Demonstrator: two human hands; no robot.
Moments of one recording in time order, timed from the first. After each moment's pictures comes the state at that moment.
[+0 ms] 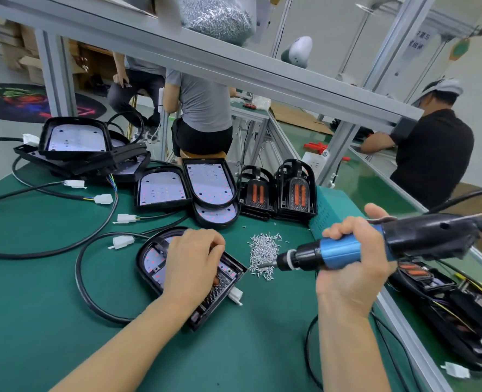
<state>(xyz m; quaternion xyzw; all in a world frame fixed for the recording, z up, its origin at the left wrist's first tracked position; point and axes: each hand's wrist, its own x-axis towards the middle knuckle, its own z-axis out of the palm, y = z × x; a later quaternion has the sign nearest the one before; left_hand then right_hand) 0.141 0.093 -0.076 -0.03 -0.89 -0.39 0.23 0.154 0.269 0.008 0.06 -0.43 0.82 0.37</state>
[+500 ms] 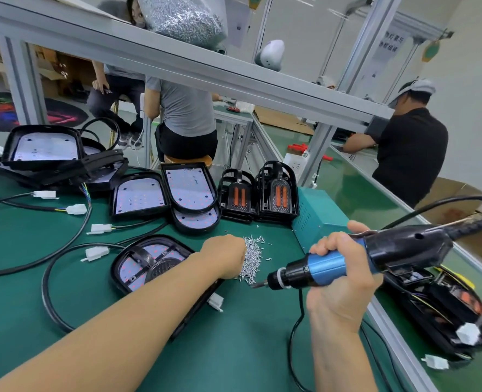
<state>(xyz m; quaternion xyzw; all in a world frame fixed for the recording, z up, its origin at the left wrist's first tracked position) 0.078 0.157 -0.046 -0.18 -0.97 -0.10 -0.09 0.161 0.292 -0.005 0.02 -0.42 0.82 0.38</state>
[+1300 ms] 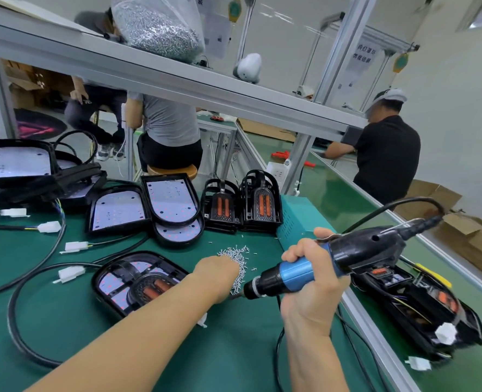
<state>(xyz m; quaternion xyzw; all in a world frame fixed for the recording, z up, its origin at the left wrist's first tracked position) 0.081 0.176 -0.057 -0.23 -0.97 0.02 -0.08 0.155 0.284 -0.007 0.02 -0.43 0.82 0.37</state>
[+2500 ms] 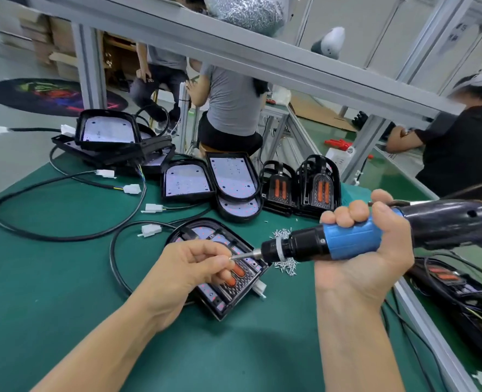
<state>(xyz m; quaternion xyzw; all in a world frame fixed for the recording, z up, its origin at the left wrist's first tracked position) 0.194 0.047 -0.059 -0.01 -0.59 -0.81 -0.03 0.176 0.221 0.027 0.10 -0.33 0.91 0.22</state>
